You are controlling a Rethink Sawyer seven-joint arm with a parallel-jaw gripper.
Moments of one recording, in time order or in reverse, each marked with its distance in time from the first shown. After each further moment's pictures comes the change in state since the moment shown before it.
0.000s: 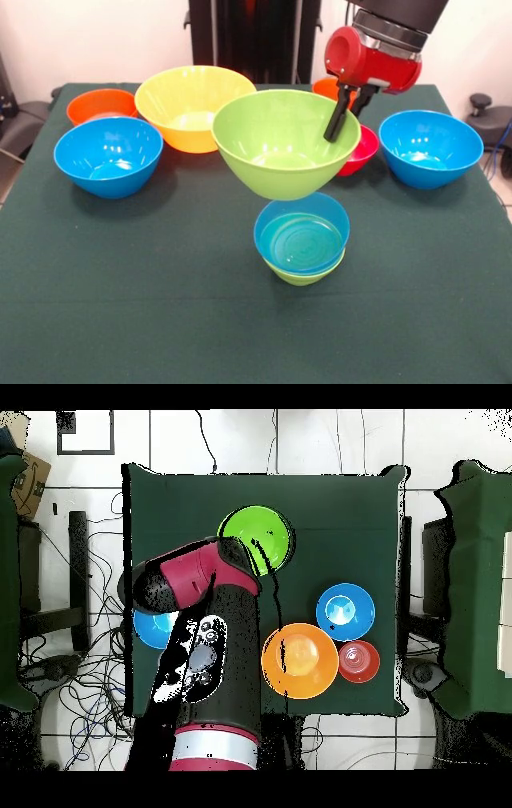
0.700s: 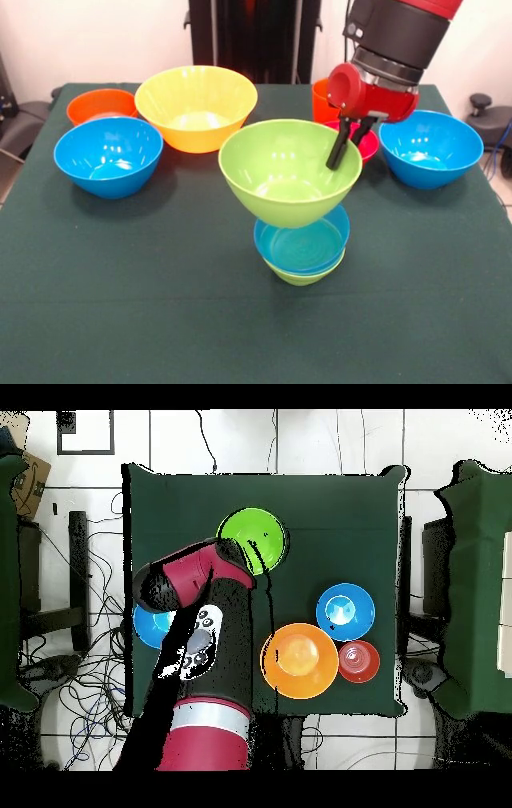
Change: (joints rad) arm 0.019 0.086 -0.016 -0.026 0.000 -0.068 0.020
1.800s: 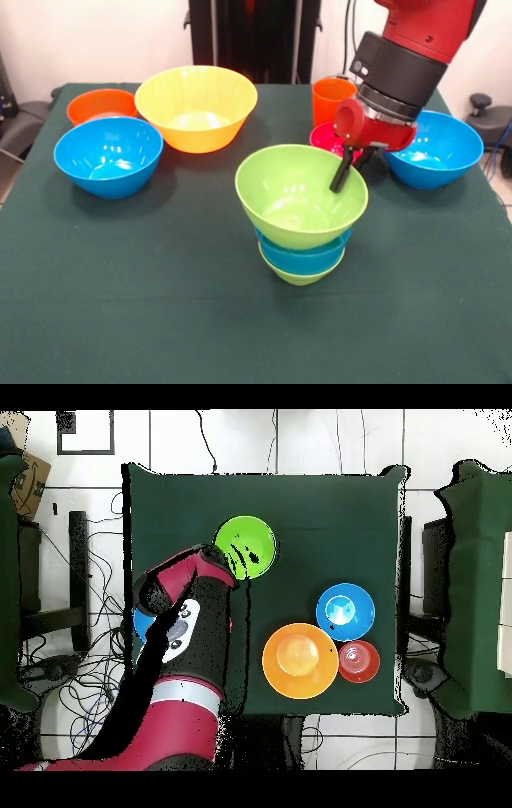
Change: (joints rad) arm 0.077 0.129 -0.066 -0.054 0.005 -0.034 0.100
